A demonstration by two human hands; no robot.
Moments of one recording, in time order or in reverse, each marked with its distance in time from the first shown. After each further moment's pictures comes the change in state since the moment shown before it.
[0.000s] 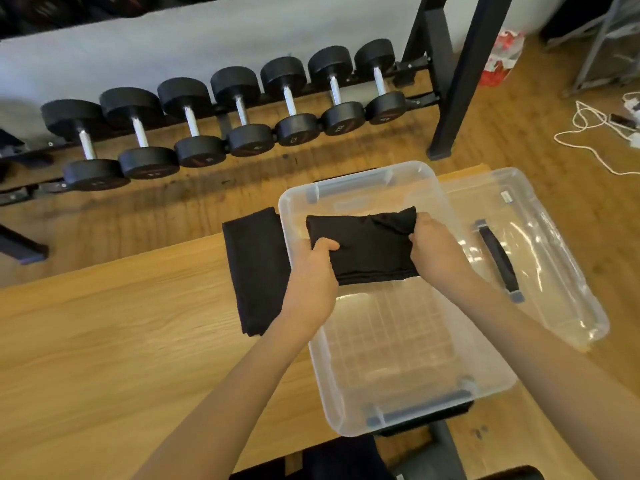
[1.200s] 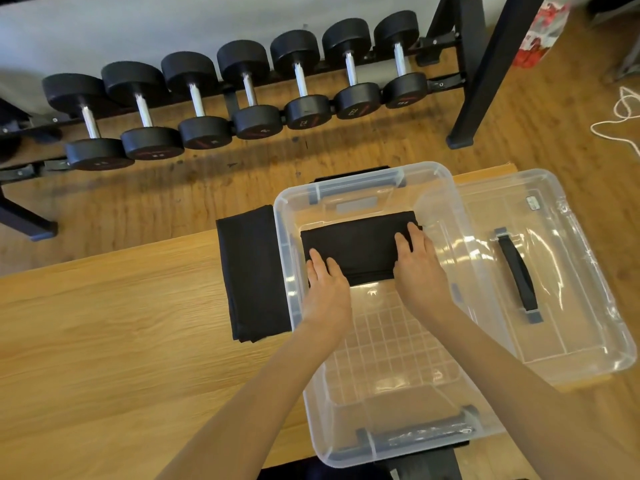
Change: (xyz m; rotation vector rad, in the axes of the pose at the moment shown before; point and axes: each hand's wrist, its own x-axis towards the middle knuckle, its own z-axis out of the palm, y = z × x) left_hand 0.030 -0.005 0.059 0.440 -0.239 -0.209; right_hand 0.027 0.022 0.069 -0.179 0.014 -0.180
